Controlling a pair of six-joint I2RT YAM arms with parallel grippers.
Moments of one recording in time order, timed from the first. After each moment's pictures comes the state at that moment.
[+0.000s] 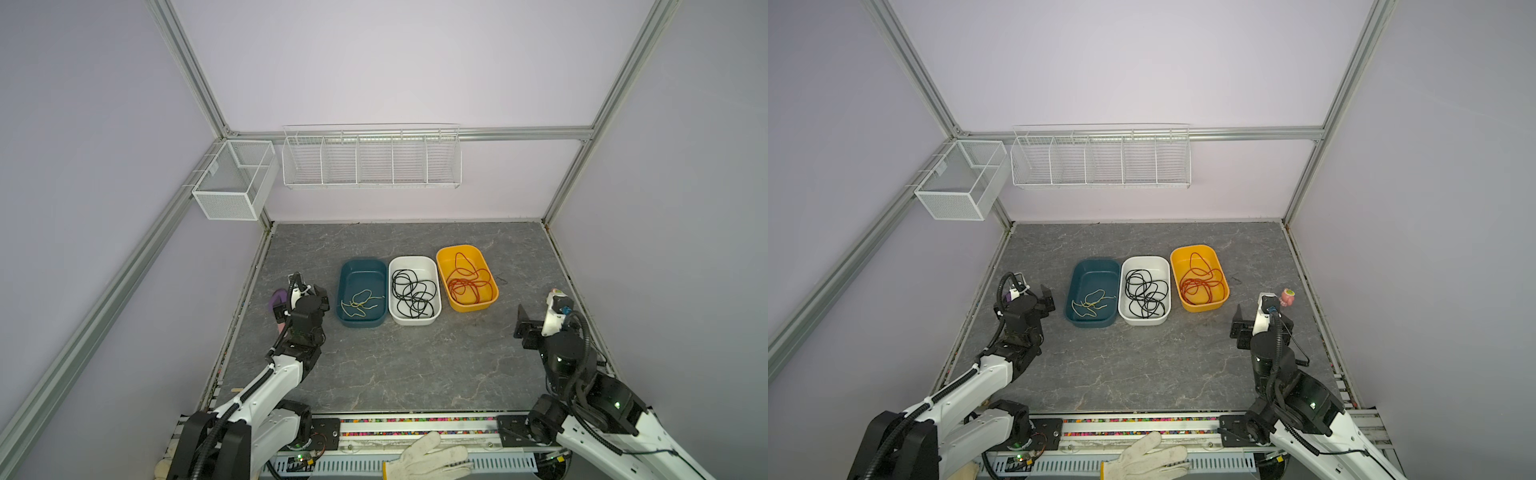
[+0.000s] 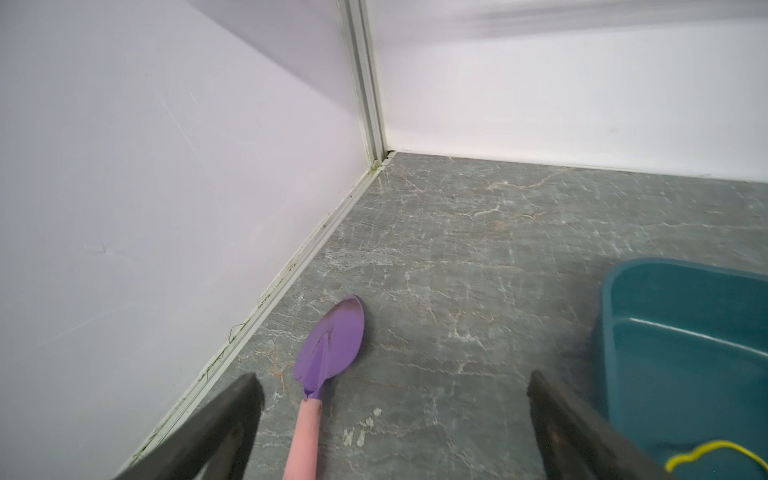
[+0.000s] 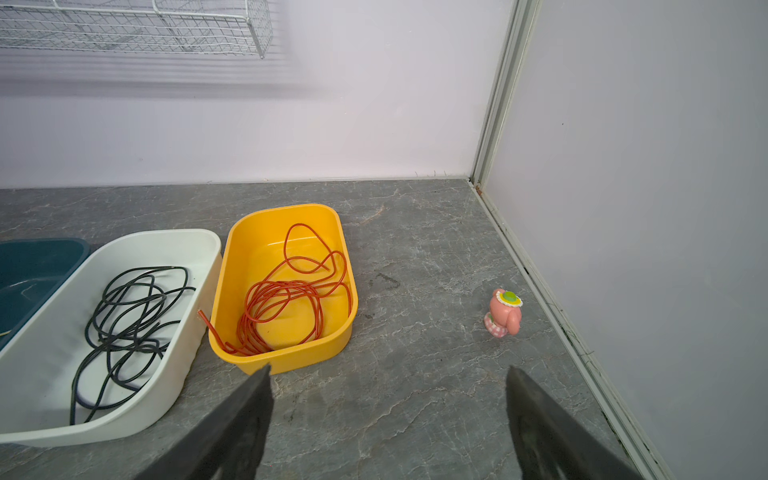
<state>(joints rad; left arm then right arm) -0.26 1.08 0.35 0.41 -0.66 -0.07 0.76 0.34 0.58 -0.59 0.83 0.24</state>
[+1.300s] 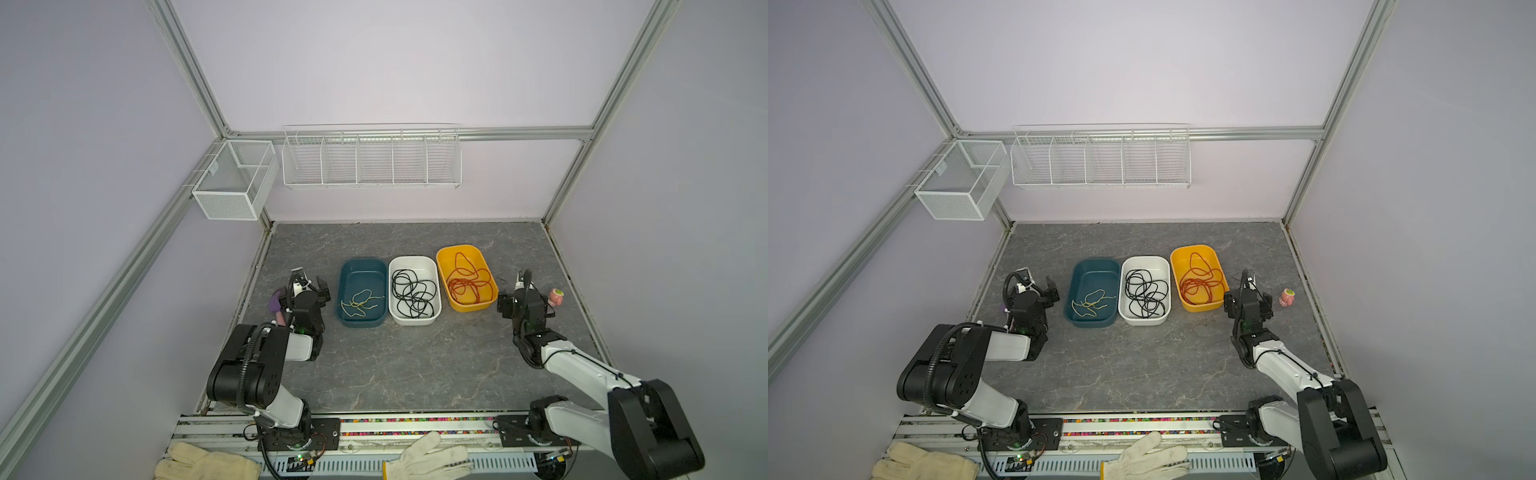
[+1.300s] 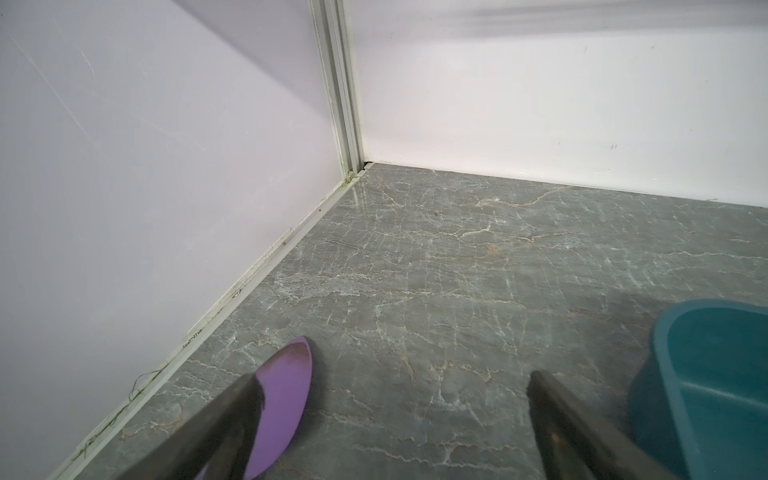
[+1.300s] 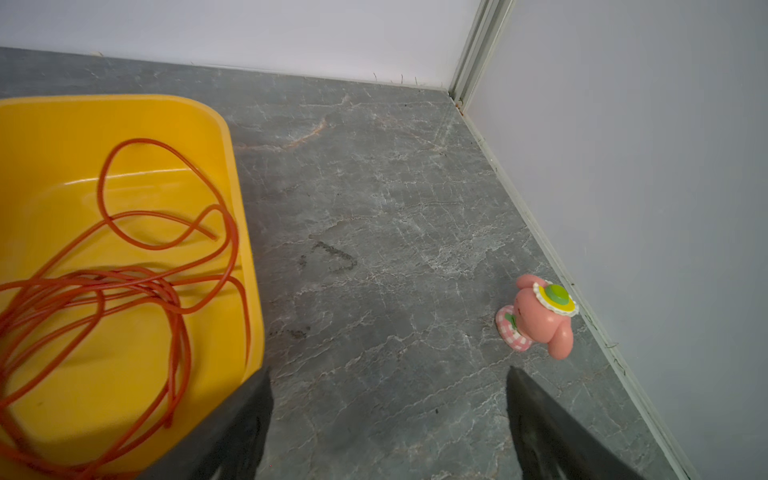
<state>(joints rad) -0.17 1.57 0.35 1.01 -0.49 -0.03 0.20 1.21 0.39 0.32 0.49 0.05</state>
